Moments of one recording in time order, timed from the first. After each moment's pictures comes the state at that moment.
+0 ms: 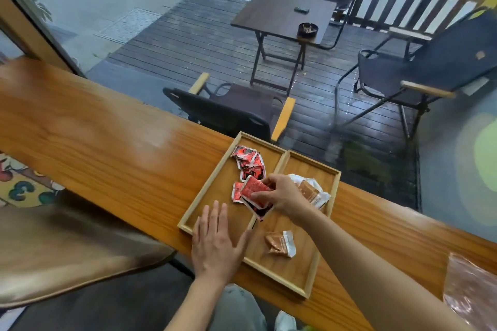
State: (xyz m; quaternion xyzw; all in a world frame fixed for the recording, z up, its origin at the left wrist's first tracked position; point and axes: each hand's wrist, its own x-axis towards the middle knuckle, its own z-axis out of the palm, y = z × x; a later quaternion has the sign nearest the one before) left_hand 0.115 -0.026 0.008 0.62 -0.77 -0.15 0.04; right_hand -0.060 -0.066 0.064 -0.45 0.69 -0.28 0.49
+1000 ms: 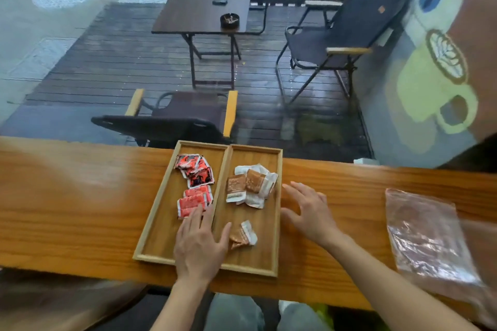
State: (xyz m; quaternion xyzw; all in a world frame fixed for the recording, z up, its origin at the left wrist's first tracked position) left_hand 0.073 -0.027 0.033 0.52 -0.83 -0.17 0.05; right_hand -0.145 0.068 0.027 -0.48 0.83 -0.18 0.20
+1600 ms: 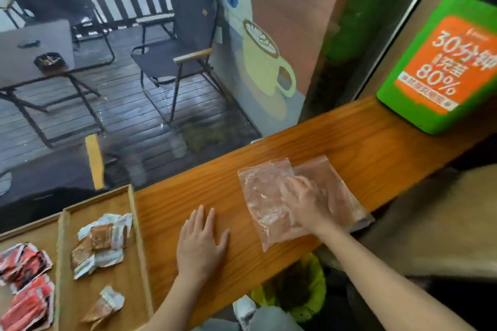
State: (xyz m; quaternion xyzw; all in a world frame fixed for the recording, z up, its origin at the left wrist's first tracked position) left_hand -0.119 0.091 -0.011 0.23 -0.96 -0.14 -0.03; right_hand -0.262 0.288 0.042 -0.15 0.94 -0.26 0.14
